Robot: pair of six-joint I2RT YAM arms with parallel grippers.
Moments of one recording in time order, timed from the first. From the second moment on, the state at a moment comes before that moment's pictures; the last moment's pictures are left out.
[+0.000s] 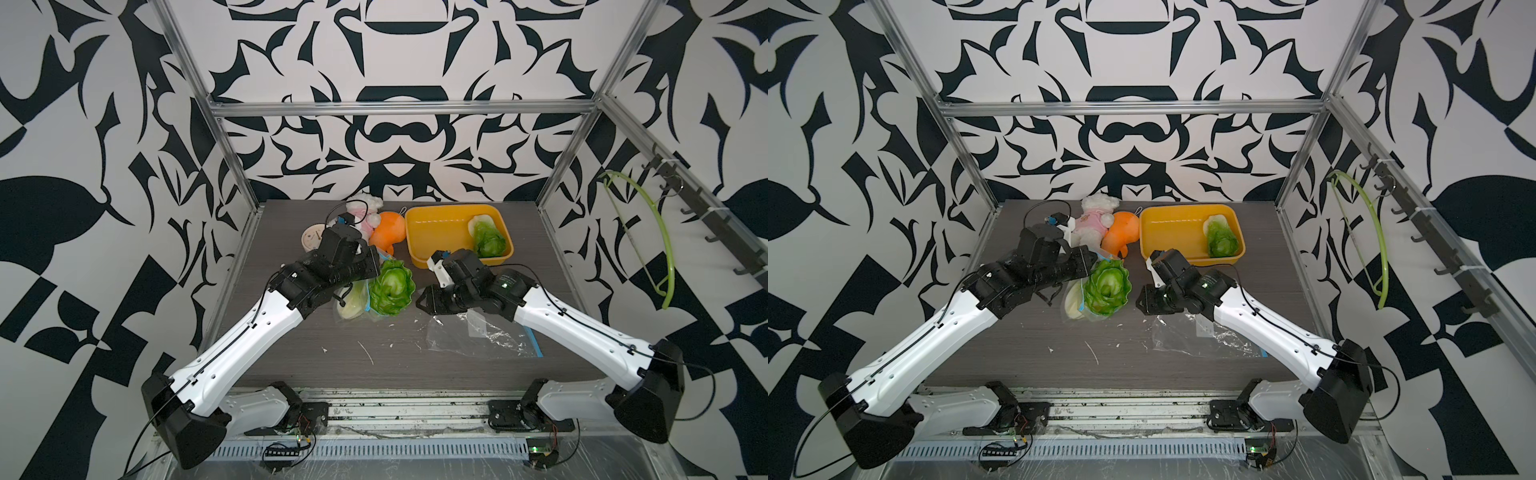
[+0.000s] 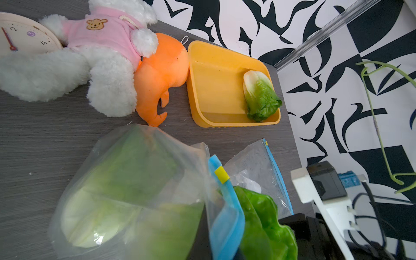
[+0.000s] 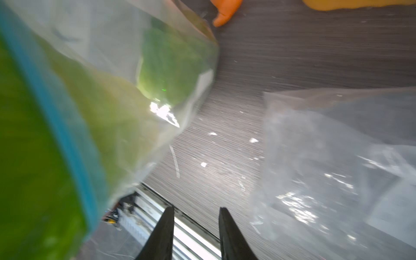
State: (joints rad) left arm -0.71 1.20 1.25 -0.64 -0.05 -0.71; right arm 0.77 1.28 1.11 -0.70 -0.24 0.70
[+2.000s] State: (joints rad) left arm -0.71 1.10 1.11 -0.47 -0.03 -0.95; right arm 0.88 1.28 0.99 -0.37 -0.20 1.01
